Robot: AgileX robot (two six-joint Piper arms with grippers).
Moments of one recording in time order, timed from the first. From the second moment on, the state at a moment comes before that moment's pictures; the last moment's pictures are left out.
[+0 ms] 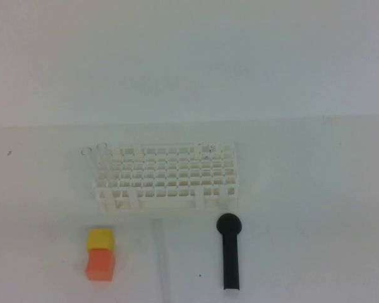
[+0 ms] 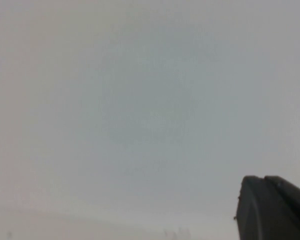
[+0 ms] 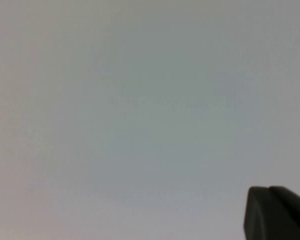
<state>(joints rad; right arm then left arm) 0.12 0.00 -0.30 -0.22 0.11 -0.07 -0.11 0.09 -0.36 -0.36 0.19 0.16</state>
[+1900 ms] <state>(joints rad) 0.12 0.40 -0.61 -0.03 0.82 -0.01 -0.73 1.63 -0.95 -0.04 0.64 -0.30</state>
